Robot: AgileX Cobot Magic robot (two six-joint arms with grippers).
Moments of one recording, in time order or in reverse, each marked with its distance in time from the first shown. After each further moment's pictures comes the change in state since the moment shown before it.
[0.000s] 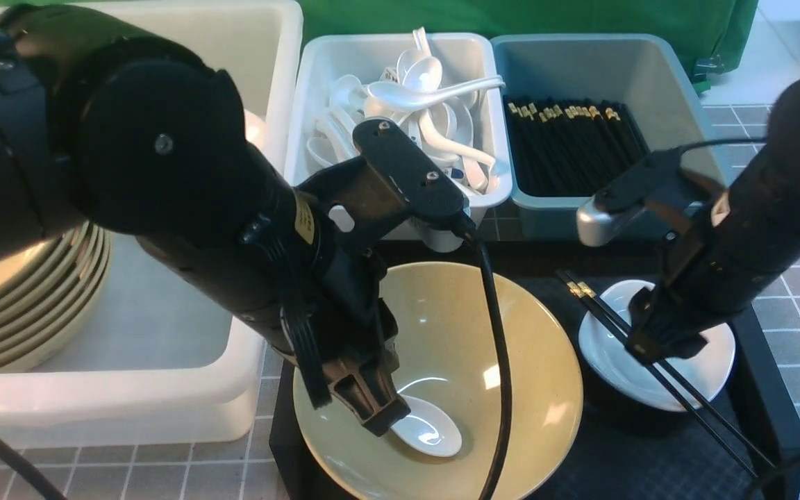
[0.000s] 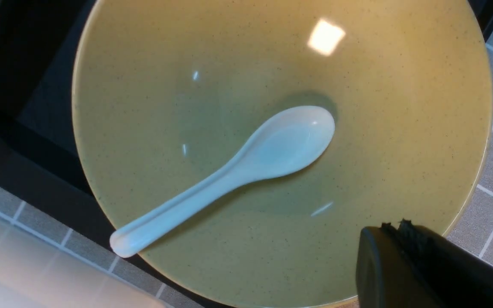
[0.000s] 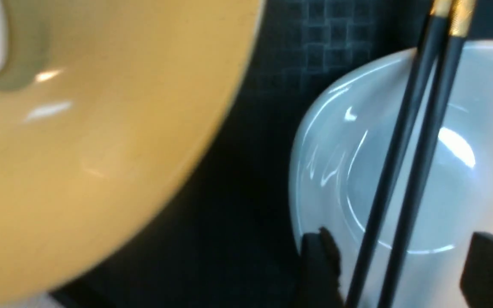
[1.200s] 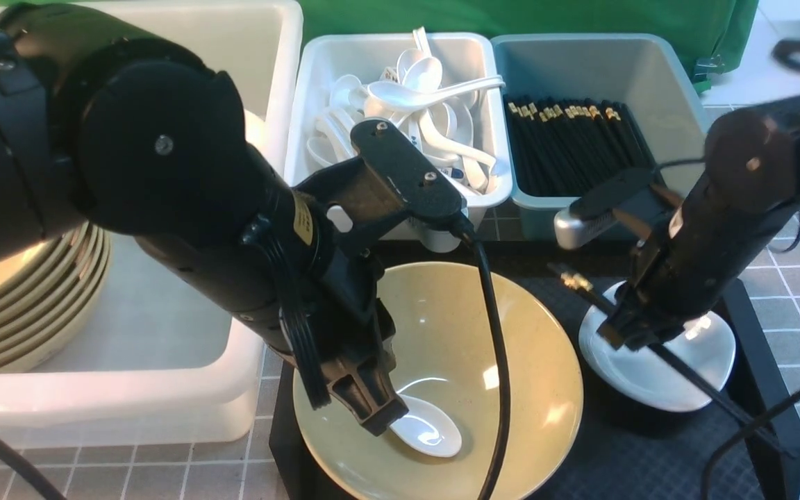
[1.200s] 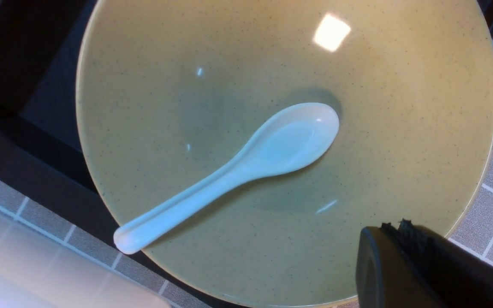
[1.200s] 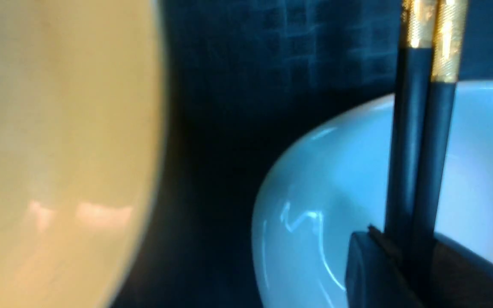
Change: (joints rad) right arm 0.001 0.050 -0.046 -0.028 -0.046 0.072; left arm 0.000 0.000 0.000 0.009 -0.001 -0.008
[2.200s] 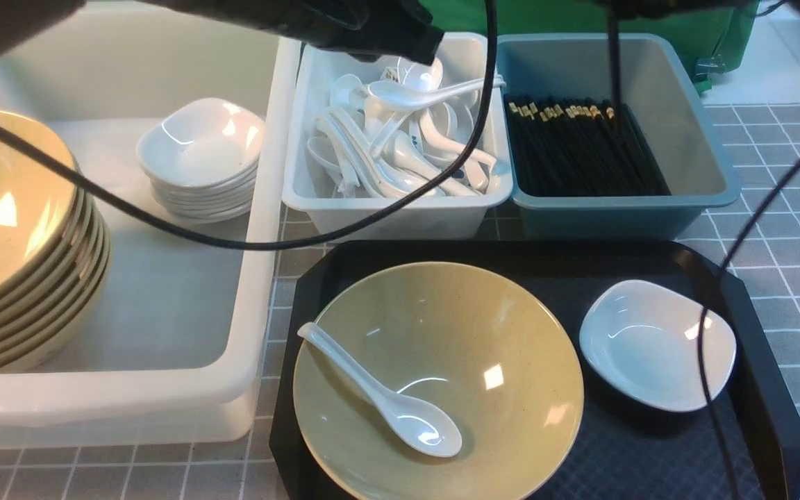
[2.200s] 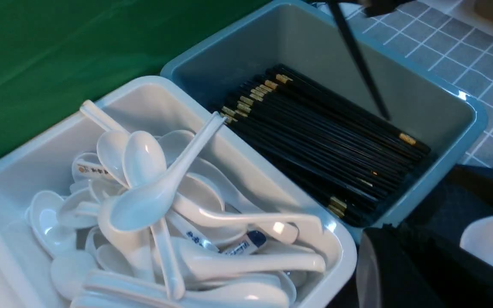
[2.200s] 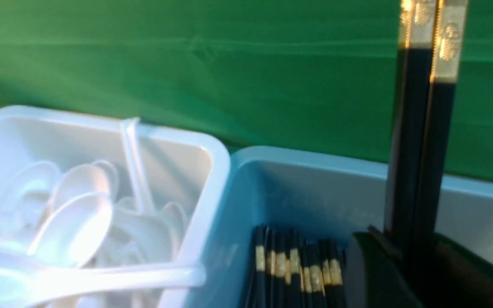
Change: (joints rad) right arm -0.191 0.441 -0.774 0.129 -0.498 0.158; left arm 0.296 0.204 -0.338 -0.286 -0.427 0.222
